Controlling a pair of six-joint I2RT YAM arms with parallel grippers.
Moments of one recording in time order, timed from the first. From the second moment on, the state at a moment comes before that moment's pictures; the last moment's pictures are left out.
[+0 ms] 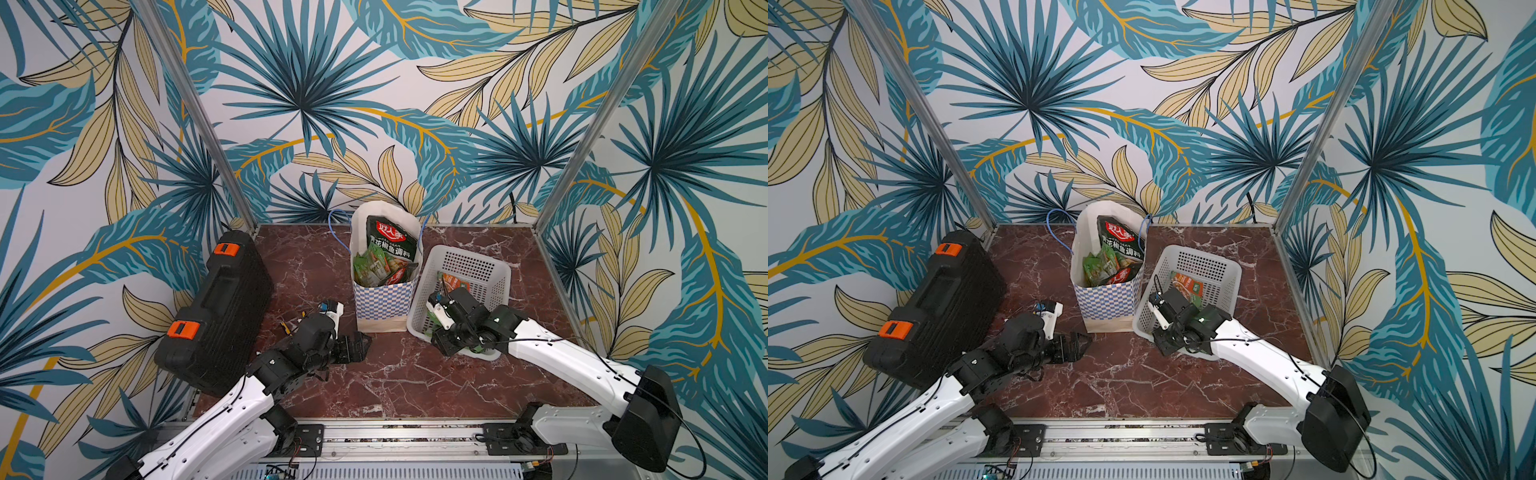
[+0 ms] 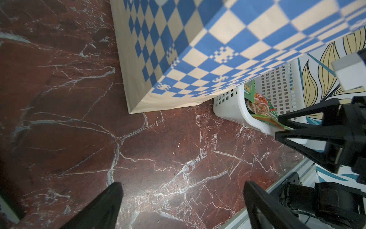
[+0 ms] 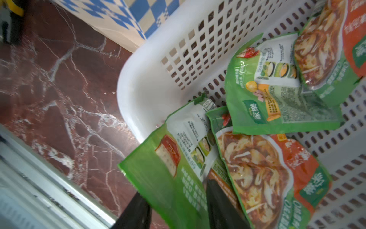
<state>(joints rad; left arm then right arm) -0.64 0.77 0.58 -0.51 0.11 -0.70 0.72 1.28 0.96 -0.79 0.04 0.23</state>
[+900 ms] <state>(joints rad) -0.64 0.64 0.58 -0.49 0.15 -0.69 0.73 0.94 1.20 -0.79 0.33 0.29</state>
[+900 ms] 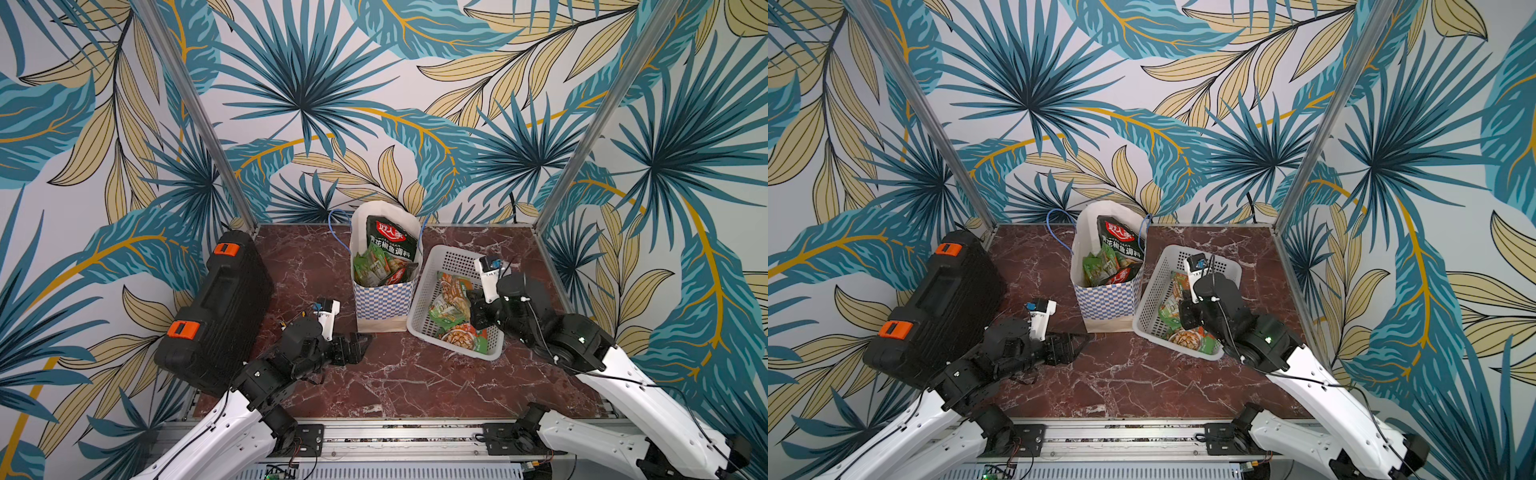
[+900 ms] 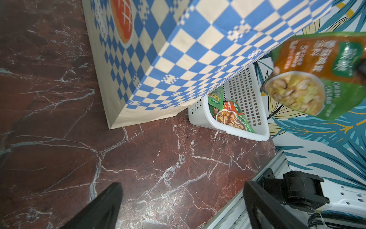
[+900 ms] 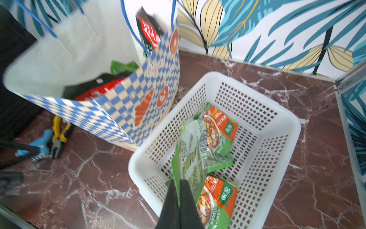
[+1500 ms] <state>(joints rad) -0.64 0.60 0.58 -0.50 0.14 -0.66 0.73 1.16 1.53 -0.50 -0.12 0.40</state>
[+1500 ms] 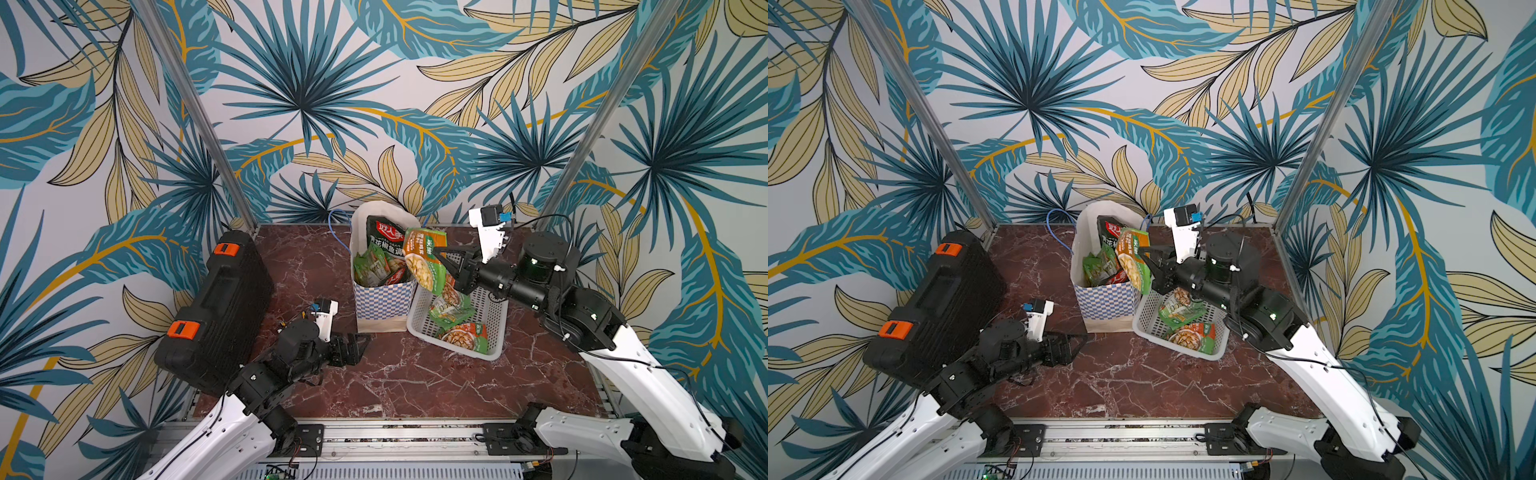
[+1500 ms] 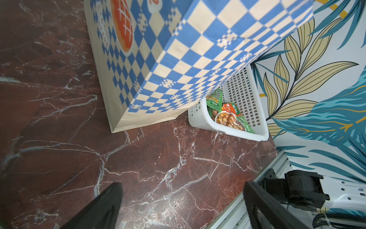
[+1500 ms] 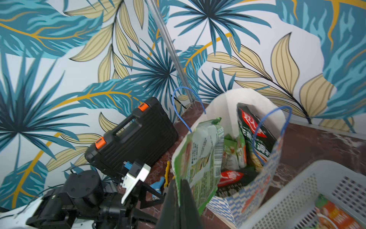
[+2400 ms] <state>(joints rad) -0.75 0.56 0.60 -0.53 0.03 -0.66 0.71 1.48 1.68 -0.47 -0.07 0.45</state>
